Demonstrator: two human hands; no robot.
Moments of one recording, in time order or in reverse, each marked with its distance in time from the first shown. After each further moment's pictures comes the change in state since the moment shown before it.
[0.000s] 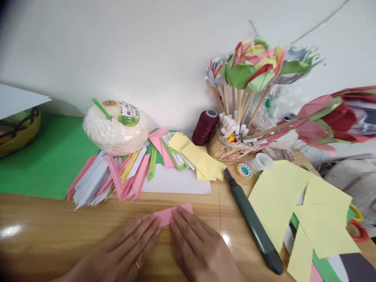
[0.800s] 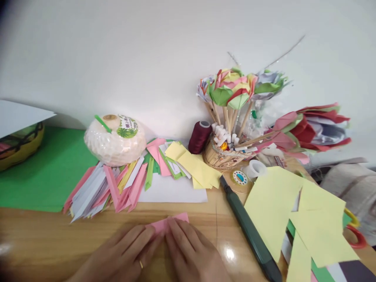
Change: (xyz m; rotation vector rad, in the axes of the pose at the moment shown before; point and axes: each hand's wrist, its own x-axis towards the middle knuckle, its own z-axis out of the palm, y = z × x) left_hand 0.004 0.003 0.018 -0.047 -0.096 -0.110; right_hand -0.005 -0.001 0.020 -0.115 0.135 0.021
